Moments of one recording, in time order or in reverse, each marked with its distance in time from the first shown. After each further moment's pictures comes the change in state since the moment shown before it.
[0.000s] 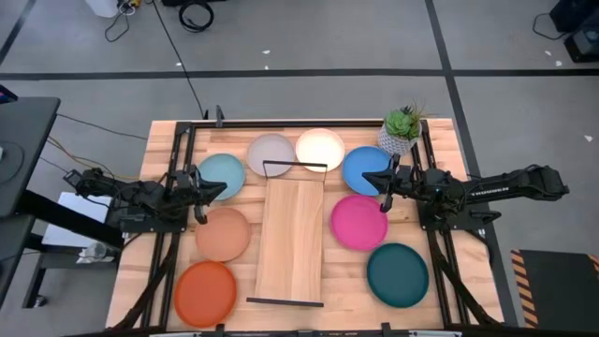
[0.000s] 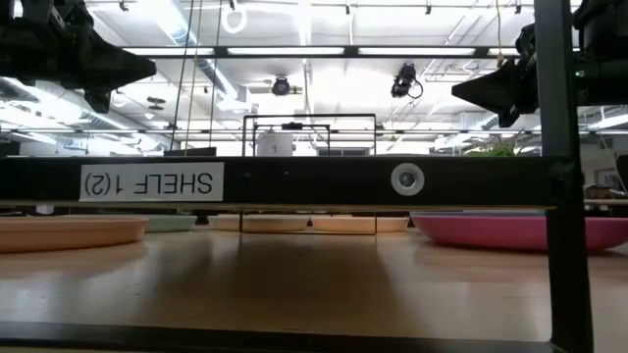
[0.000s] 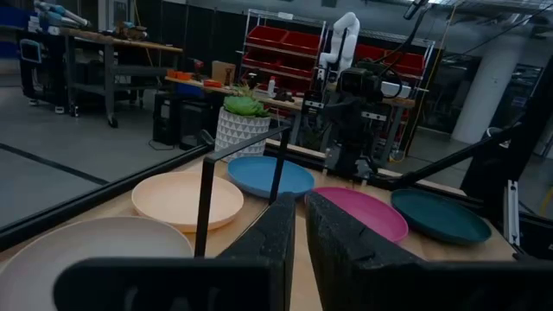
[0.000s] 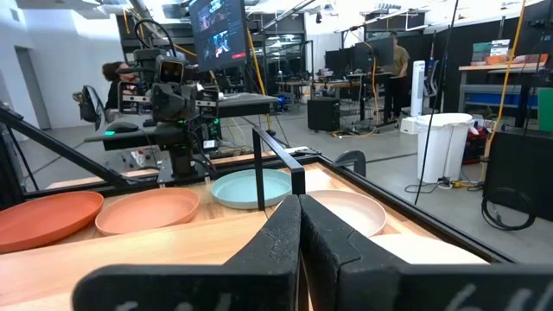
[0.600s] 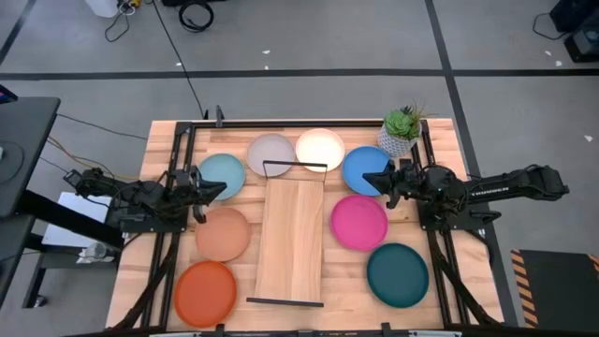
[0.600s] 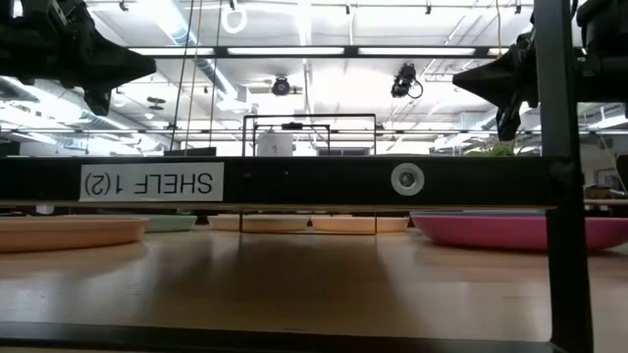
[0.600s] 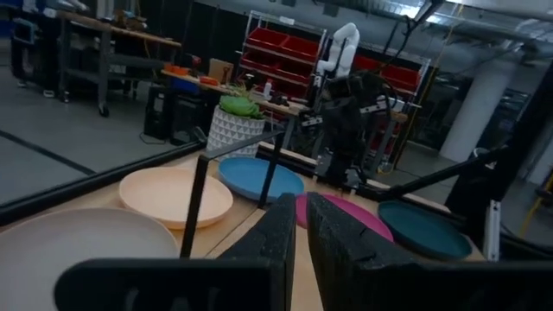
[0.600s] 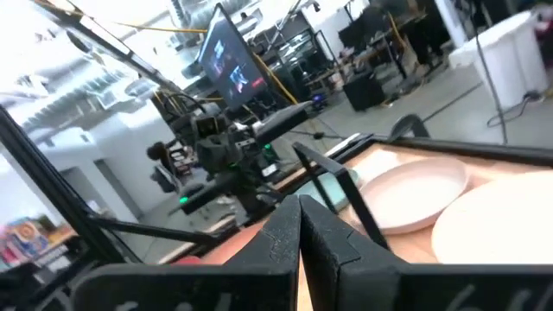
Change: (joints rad) left arm 0.000 0.000 0.000 0.013 0.015 -0.085; right arm 0.003 0.000 0.000 0.048 -0.051 0.487
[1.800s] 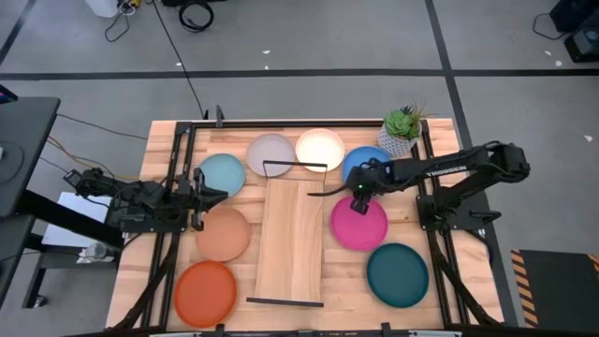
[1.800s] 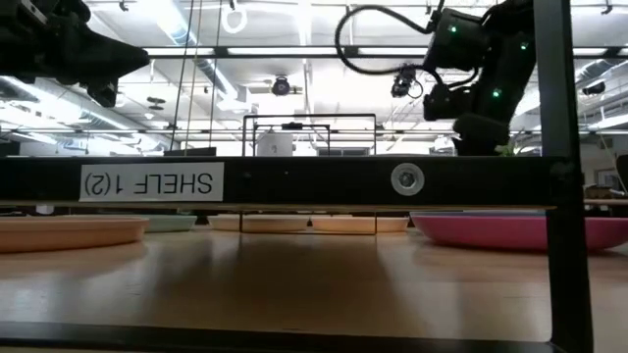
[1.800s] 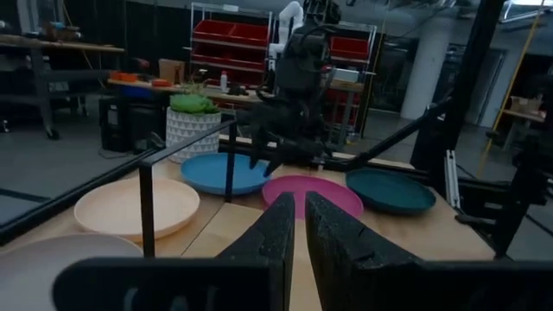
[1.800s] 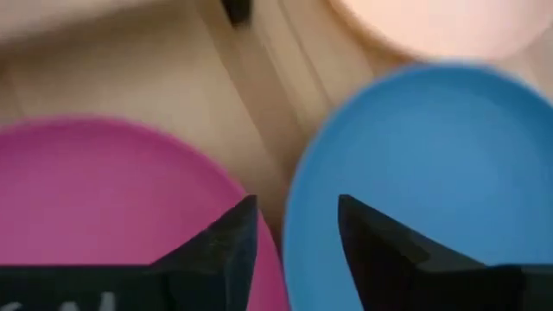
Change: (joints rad) left arm 0.000 0.000 0.000 -0.012 0.151 0.144; right arm -0.029 0.745 0.738 -1.341 0.100 -0.223
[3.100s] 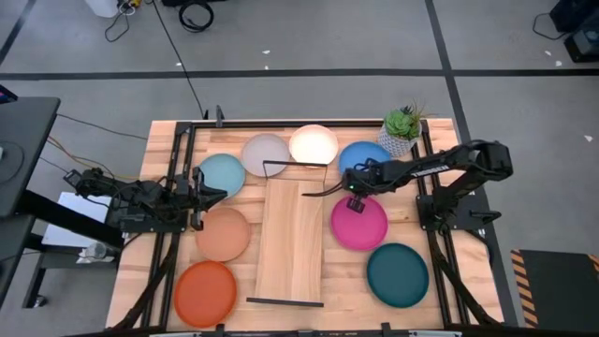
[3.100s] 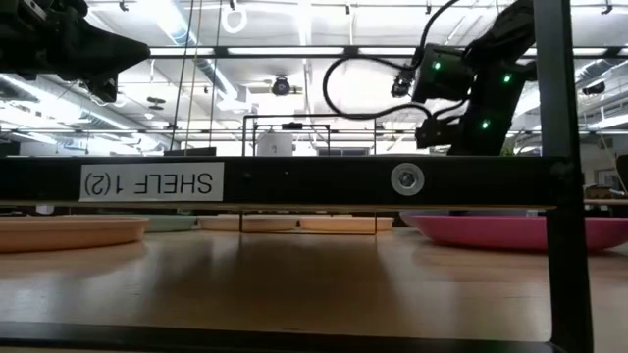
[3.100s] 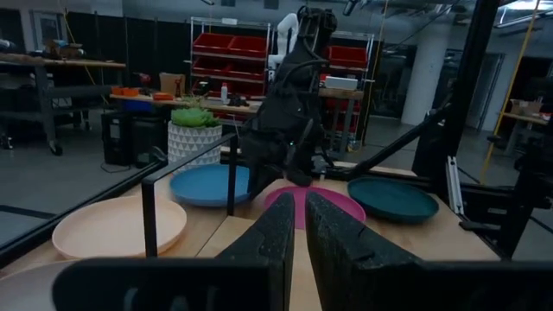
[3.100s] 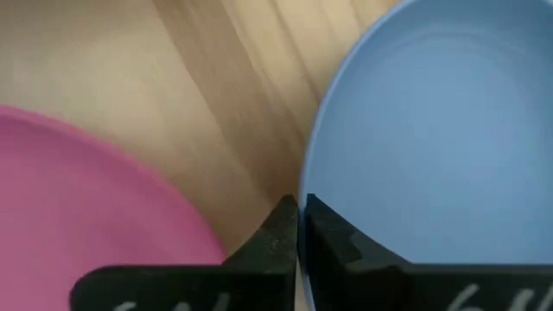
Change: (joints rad) left arm 0.000 0.000 0.000 0.036 -0.002 0.044; right arm -0.043 0.135 -0.010 0.068 0.051 -0.022
